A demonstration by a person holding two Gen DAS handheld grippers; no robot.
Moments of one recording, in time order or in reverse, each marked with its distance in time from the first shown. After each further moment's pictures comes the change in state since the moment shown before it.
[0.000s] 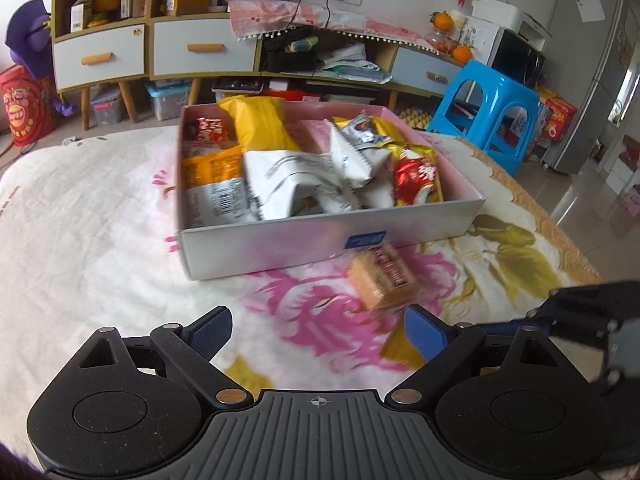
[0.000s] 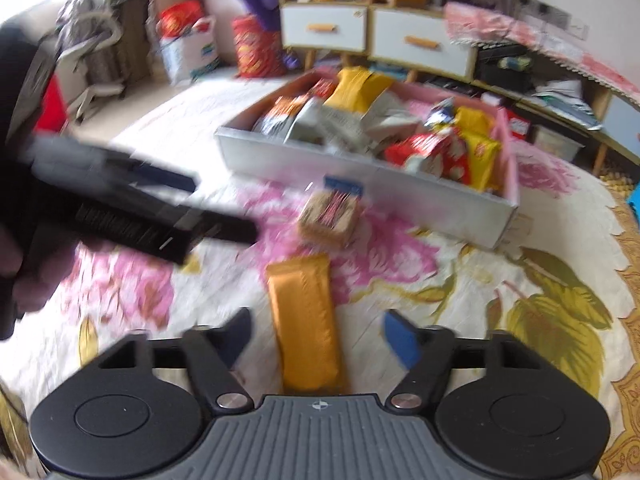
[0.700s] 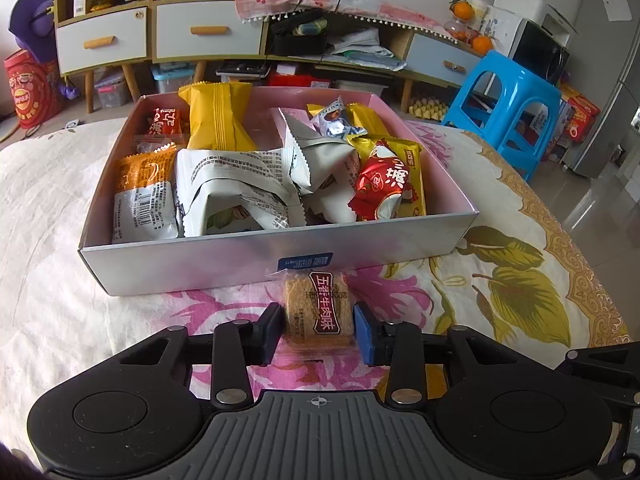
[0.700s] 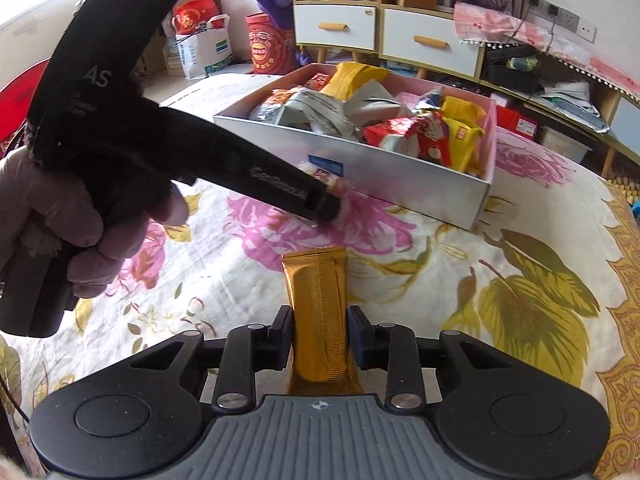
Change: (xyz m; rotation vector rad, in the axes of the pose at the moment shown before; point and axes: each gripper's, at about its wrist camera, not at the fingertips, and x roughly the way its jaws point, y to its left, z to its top) left arm 0.040 -0.041 0.017 -0.046 0.052 0.062; right arm -0.018 -0.027 -0.016 0.011 -0.009 0.013
